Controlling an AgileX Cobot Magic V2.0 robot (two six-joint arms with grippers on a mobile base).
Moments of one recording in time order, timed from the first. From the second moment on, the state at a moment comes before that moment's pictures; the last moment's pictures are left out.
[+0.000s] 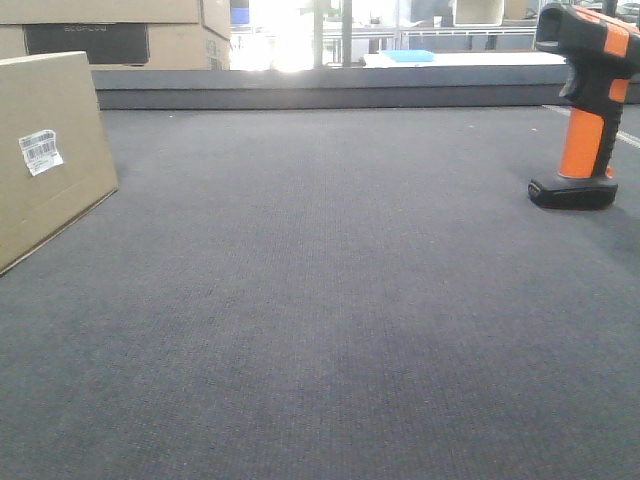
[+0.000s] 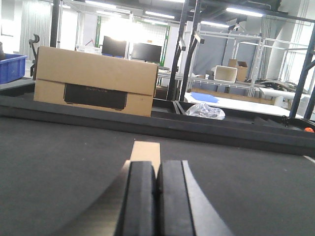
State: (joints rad) left arm 0.00 0.09 -0.35 -0.01 0.19 -0.11; right arm 0.00 0.00 0.00 0.05 0.00 -0.04
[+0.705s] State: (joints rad) left arm -0.01 0.01 0.00 0.05 0.03 -0.04; right arm 0.00 0.00 0.00 0.05 0.00 -0.04
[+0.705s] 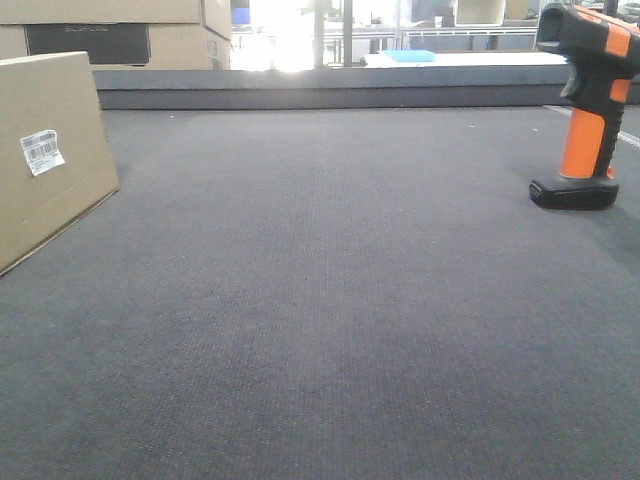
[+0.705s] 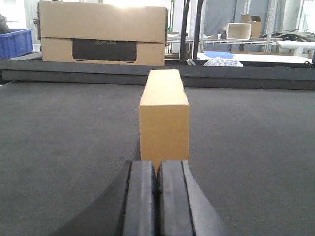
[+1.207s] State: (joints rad) left arm -0.01 0.01 0.00 0.04 0.04 -0.04; right arm 0.00 0.00 0.00 0.05 0.00 -0.04
